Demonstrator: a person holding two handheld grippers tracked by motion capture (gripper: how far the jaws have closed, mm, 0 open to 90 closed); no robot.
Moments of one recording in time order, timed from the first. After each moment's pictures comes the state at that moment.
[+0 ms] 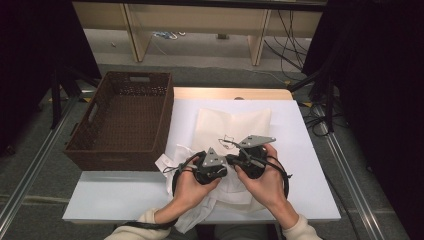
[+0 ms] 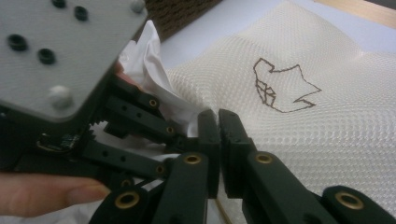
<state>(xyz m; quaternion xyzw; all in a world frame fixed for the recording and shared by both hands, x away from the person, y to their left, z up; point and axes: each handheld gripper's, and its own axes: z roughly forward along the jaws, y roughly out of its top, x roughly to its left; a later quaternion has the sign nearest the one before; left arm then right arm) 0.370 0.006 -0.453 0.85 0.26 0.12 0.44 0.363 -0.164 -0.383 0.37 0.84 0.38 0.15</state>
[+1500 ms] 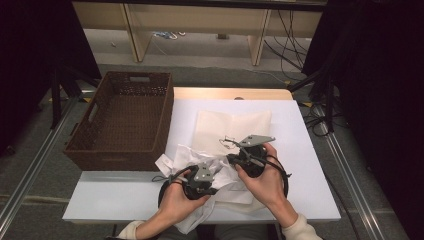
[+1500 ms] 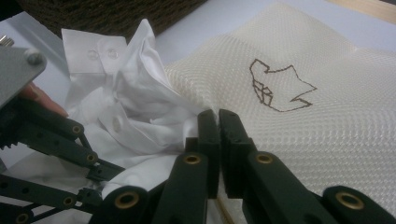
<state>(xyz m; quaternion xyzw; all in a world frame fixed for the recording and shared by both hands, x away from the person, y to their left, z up) 0.342 0.029 -0.456 0.89 0.24 0.07 0.39 0.365 -0.165 -0.387 0.39 0.83 0.37 0.14</state>
